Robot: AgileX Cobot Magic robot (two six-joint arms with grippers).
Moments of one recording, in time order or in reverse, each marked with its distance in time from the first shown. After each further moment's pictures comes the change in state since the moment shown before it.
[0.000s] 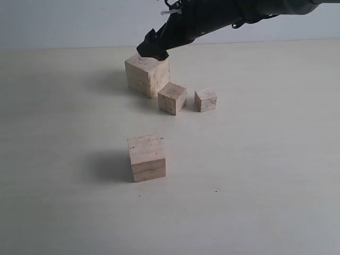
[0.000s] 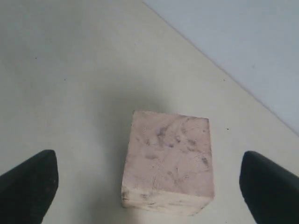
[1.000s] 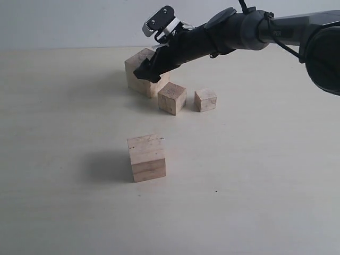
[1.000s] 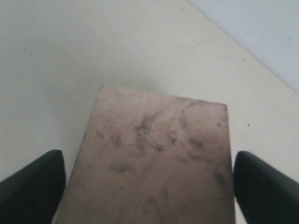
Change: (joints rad) left arm 0.000 0.000 0.000 0.000 0.000 0.000; right arm 0.002 0.304 -0.241 0.071 0.001 -0.113
